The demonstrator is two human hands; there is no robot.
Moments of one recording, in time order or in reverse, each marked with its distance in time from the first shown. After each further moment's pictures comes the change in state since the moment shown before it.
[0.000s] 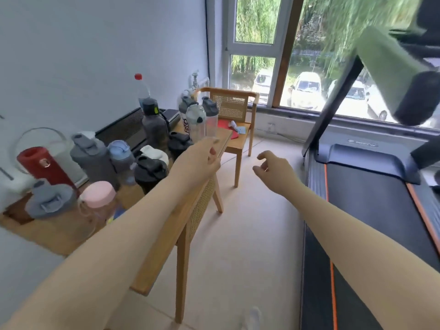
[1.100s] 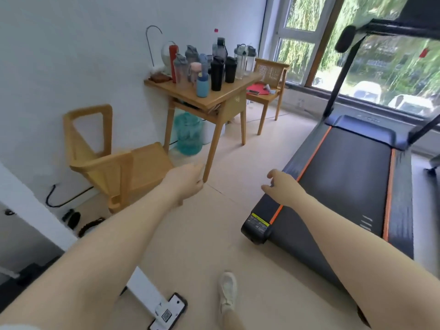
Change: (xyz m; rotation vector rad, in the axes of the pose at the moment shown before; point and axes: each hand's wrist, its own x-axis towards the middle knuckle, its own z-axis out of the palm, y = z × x) left_hand -0.854 0.290 0.039 0.386 -0.146 -0.301; right_hand -0.840 0.115 -0.059 -0.266 -0.368 -0.148
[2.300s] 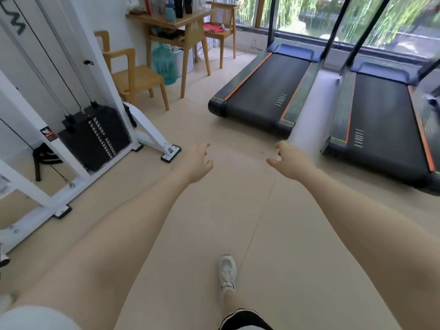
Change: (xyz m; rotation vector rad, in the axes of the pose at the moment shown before) left_hand -0.993 0.303 0.099 -0.235 -0.043 0.047; right_hand -1.054 0.094 0.193 -0.017 0.119 0.185
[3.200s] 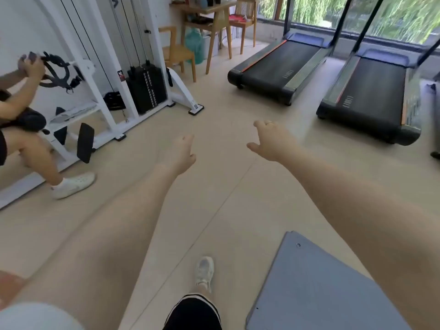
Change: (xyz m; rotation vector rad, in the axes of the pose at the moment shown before) left_hand -0.662 0.076 0.057 0.102 0.095 -0.141; right_hand -0.654 0.016 0.049 -0.247 0.068 -0.355
